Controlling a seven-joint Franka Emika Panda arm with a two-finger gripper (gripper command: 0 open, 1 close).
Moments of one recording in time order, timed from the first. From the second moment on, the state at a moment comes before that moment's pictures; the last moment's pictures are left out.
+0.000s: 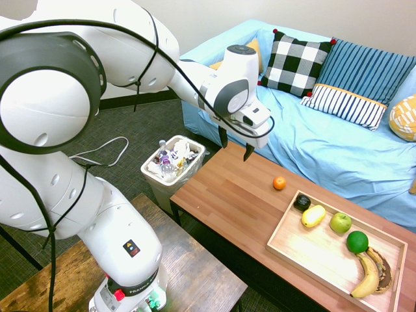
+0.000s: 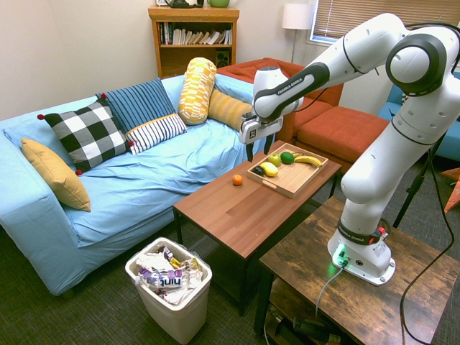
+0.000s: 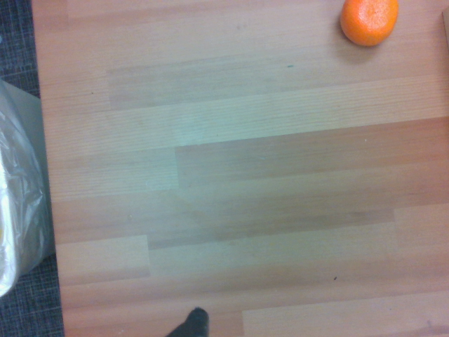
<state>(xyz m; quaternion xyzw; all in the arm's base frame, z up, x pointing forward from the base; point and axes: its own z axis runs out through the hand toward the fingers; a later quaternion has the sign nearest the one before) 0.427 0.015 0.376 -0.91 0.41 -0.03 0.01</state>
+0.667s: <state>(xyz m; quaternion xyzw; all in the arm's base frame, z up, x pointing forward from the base) 0.504 0.004 0.338 -0.90 0.44 -0.06 0.00</state>
